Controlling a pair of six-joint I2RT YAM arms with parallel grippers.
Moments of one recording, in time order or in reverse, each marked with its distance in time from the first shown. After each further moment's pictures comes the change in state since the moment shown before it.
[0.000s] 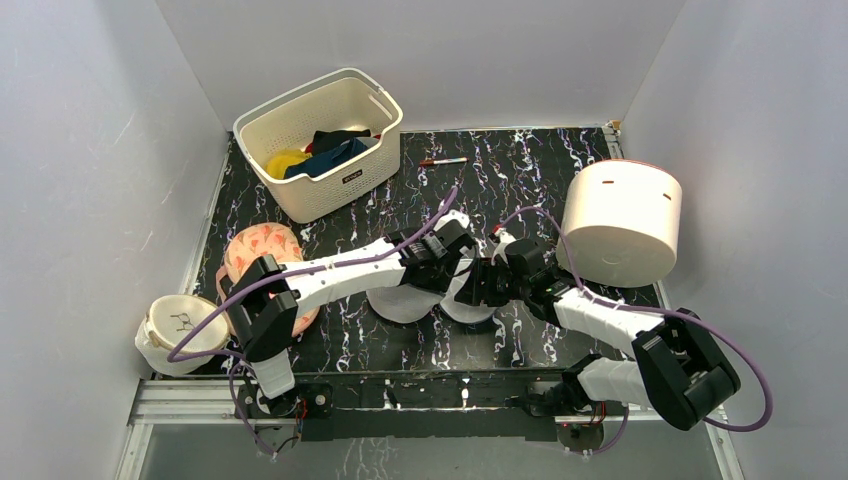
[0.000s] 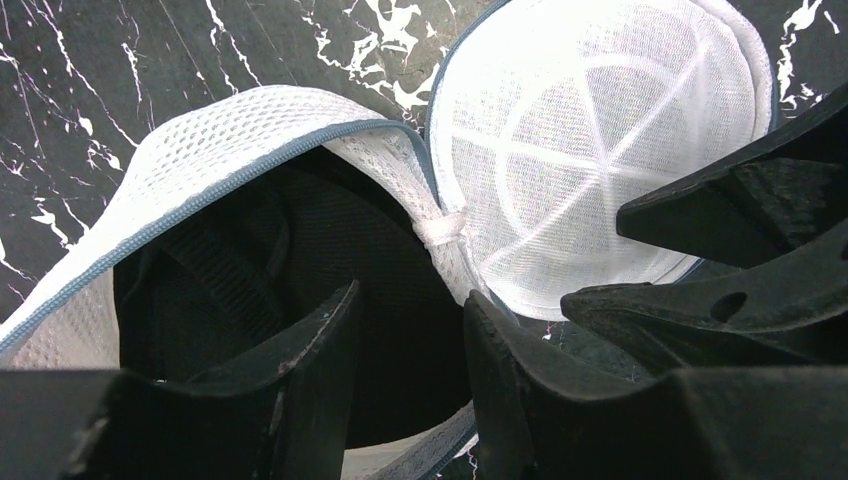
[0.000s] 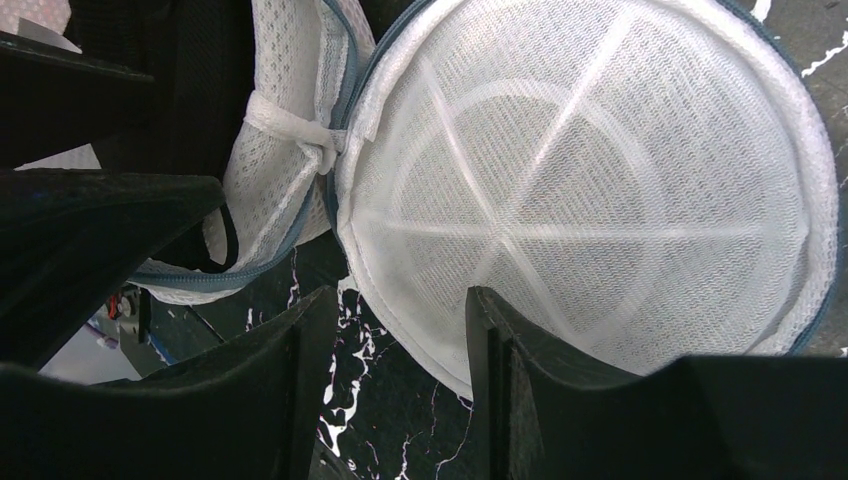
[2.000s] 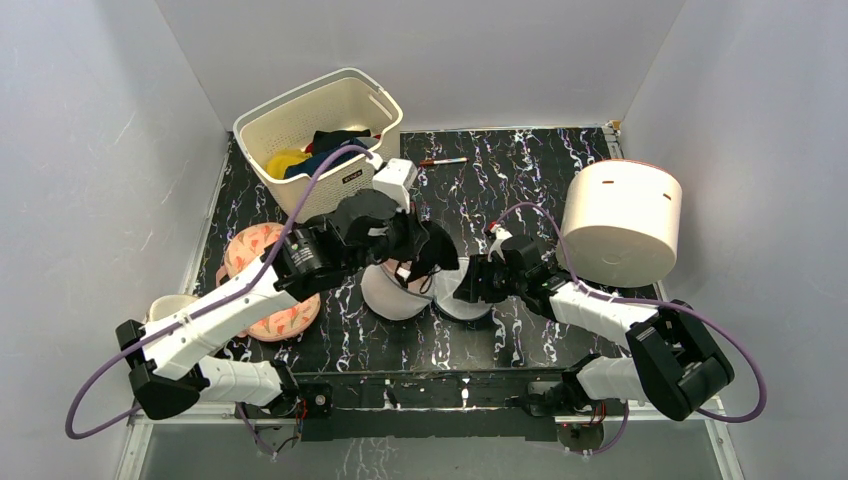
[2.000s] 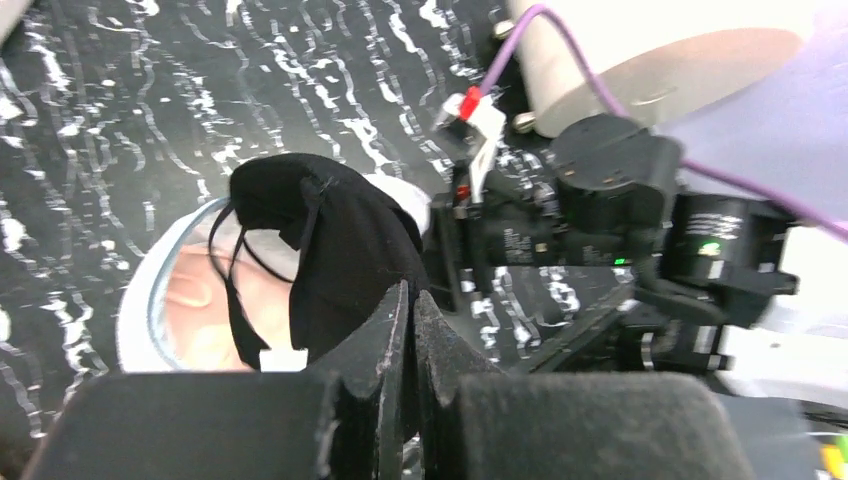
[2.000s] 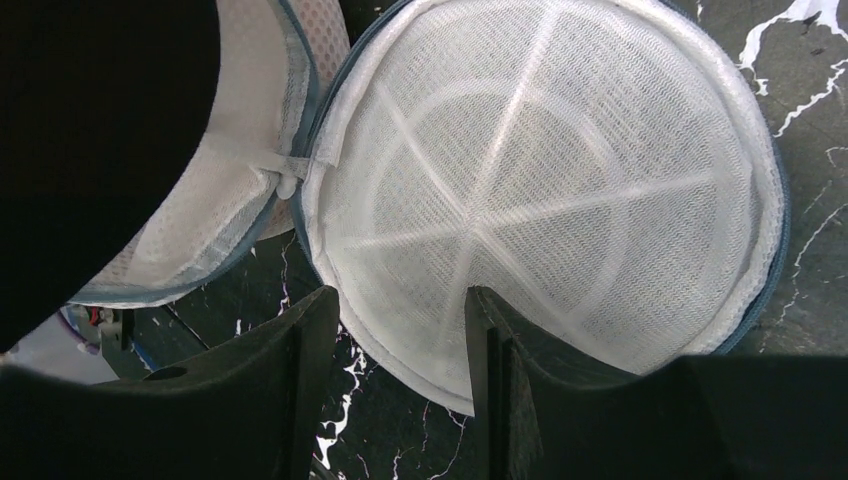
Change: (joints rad) left arm 0.015 -0.516 0.005 0.064 0.063 -0.002; right arm 0.000 0.054 0.040 -0.007 0.011 -0.033
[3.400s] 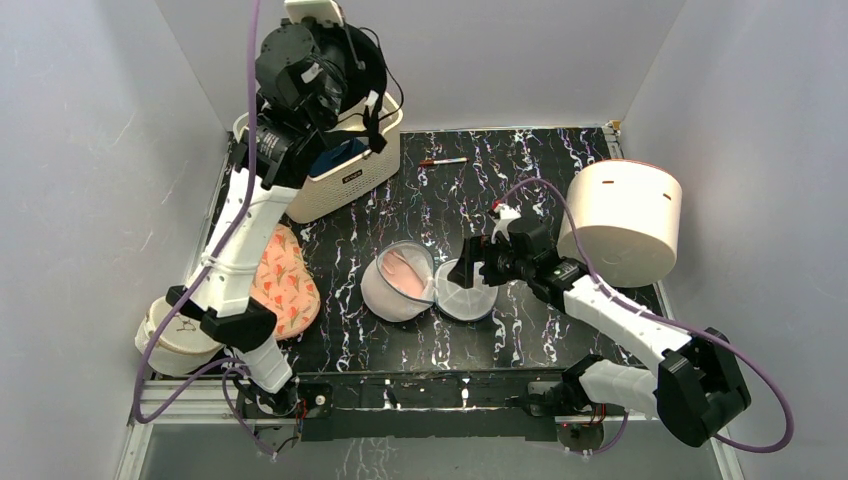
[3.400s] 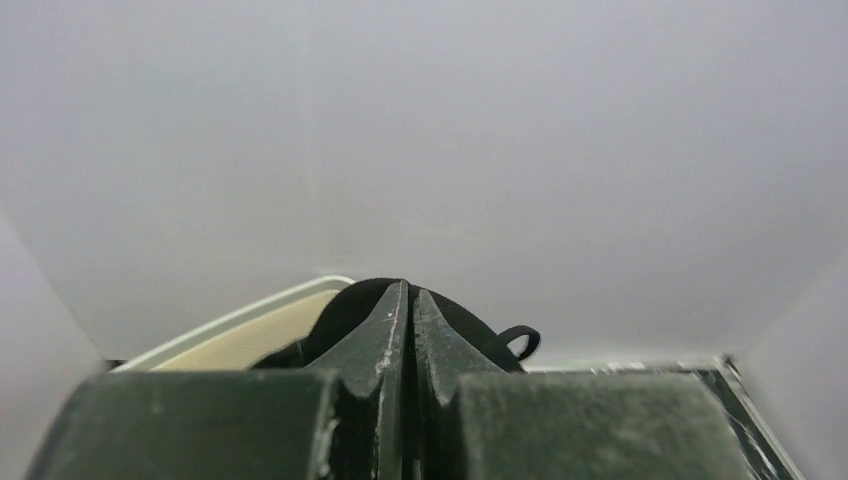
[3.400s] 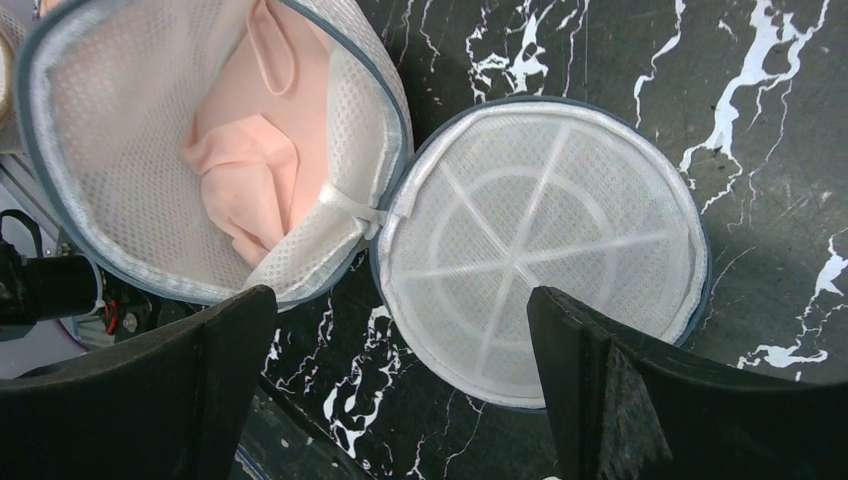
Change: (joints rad) left arm 0.395 0.465 0.969 0.205 -0.242 0.510; right arm 0.001 -0.137 0.158 -0.216 0.053 -0.086
